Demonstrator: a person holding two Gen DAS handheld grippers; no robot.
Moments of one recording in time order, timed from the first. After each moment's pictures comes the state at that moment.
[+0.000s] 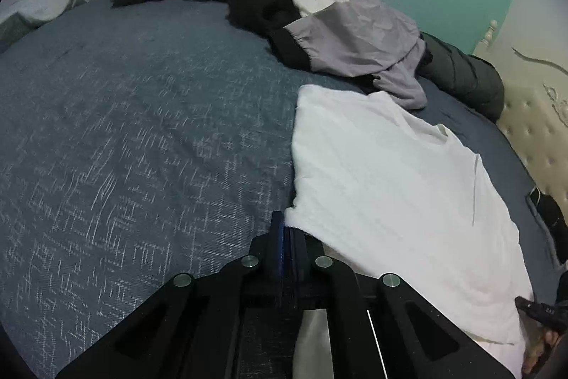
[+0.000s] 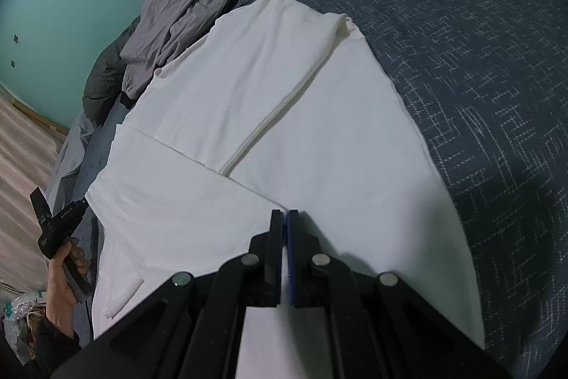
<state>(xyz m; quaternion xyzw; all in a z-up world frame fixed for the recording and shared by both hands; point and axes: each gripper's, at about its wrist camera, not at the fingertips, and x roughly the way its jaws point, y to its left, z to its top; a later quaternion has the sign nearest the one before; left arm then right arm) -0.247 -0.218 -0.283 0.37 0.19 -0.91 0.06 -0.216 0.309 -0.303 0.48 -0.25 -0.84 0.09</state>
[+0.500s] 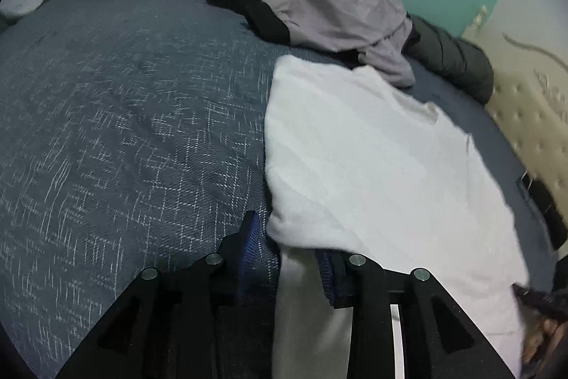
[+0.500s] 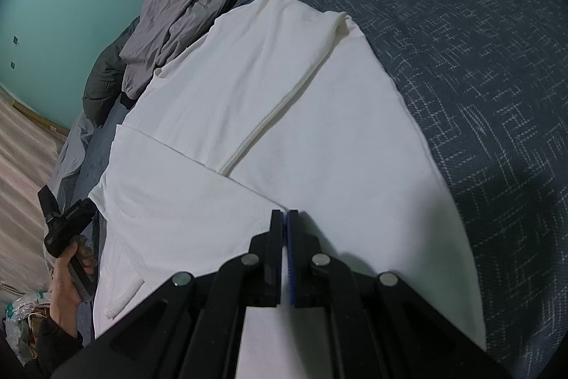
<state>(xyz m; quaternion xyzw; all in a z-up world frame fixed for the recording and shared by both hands) -0.265 -0.204 -0.301 0.40 0.17 -0.90 0.01 -0.215 0.308 -0.304 0.48 -0.25 -0.84 0.09</state>
